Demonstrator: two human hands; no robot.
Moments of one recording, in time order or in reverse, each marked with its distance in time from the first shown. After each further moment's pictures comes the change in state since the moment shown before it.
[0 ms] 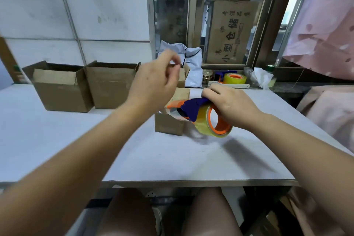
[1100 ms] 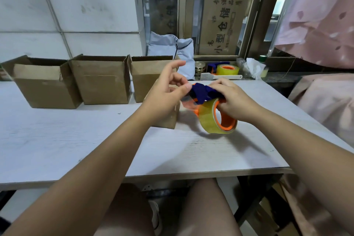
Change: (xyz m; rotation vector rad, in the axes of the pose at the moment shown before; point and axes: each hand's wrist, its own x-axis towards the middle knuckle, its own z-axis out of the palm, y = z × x) left_hand -0.021 -0.006 0.055 -0.729 -0.289 -0.286; right_hand -0.022 0.016 0.005 0.545 -0.137 0.385
